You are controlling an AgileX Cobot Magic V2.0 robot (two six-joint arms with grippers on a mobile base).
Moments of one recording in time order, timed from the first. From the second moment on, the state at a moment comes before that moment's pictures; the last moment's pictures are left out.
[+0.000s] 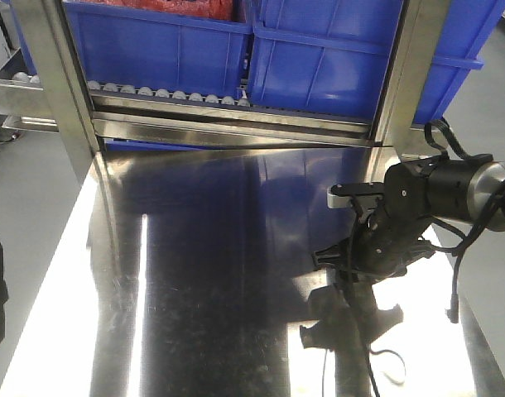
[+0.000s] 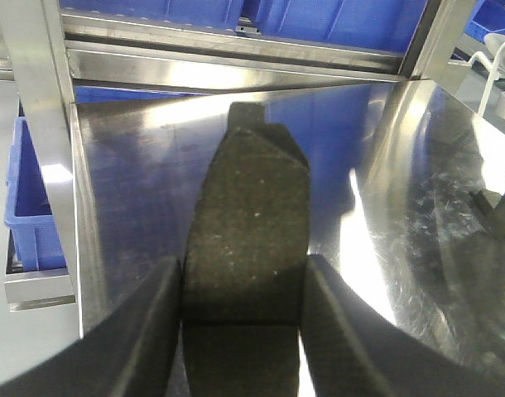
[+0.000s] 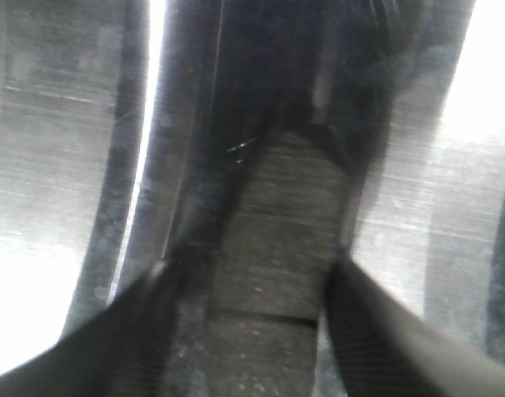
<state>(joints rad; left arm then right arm) -0.37 0.45 -0.39 0.11 0.41 -0.24 0.31 1.86 -1.13 0.06 0.73 0.11</state>
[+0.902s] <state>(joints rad) -0.37 0.45 -0.39 0.11 0.41 -0.24 0.31 1.39 -0.87 0.02 0.60 0.11</state>
